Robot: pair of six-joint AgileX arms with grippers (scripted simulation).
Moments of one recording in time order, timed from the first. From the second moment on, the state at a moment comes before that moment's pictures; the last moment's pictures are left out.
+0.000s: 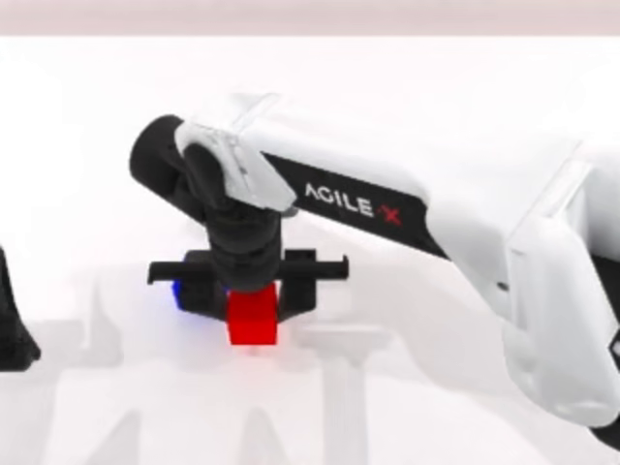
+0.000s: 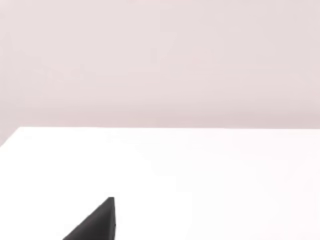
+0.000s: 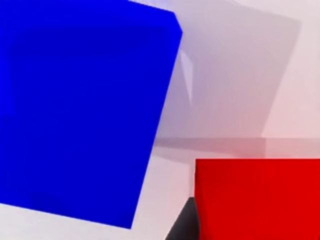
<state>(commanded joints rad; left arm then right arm) 0.00 0.00 0.00 0.00 0.00 0.00 0.90 2.52 2.20 -1.23 0.03 0.91</state>
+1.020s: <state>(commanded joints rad) 0.00 0.00 0.00 0.00 0.00 0.00 0.90 2.53 2.24 -1.27 0.03 0.91</state>
